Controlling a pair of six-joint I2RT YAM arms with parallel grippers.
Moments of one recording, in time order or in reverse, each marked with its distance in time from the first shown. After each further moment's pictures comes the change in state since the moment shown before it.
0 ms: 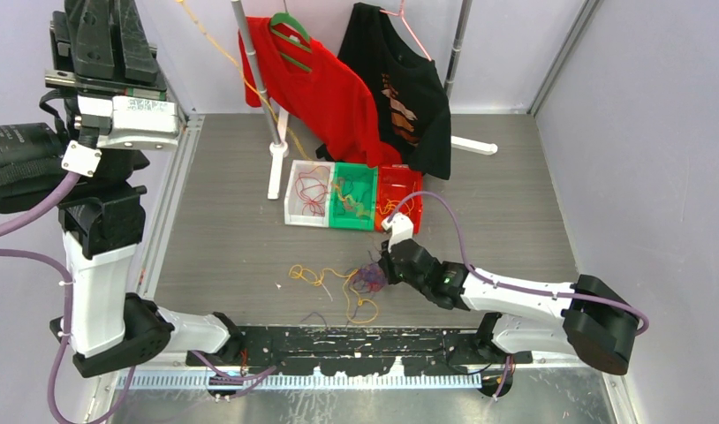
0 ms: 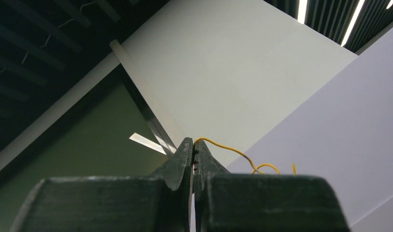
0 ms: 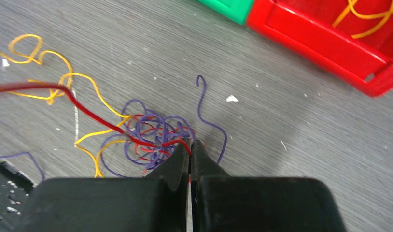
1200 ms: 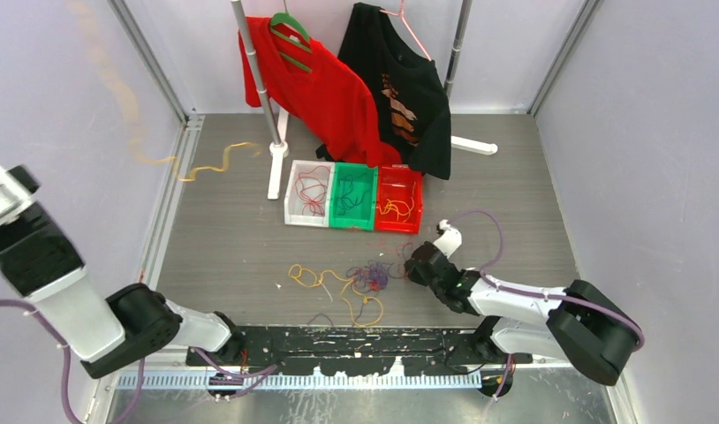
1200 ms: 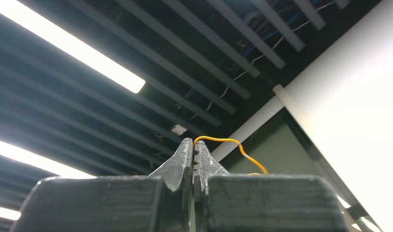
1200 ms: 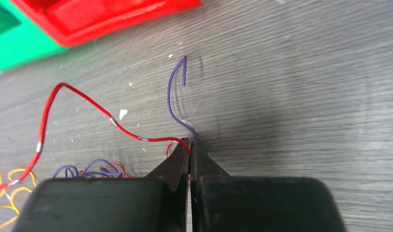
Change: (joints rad) left arm 0.000 0.107 0.430 0.135 0.128 0.394; right arm -0.169 0.018 -0.208 0.053 0.130 0.583
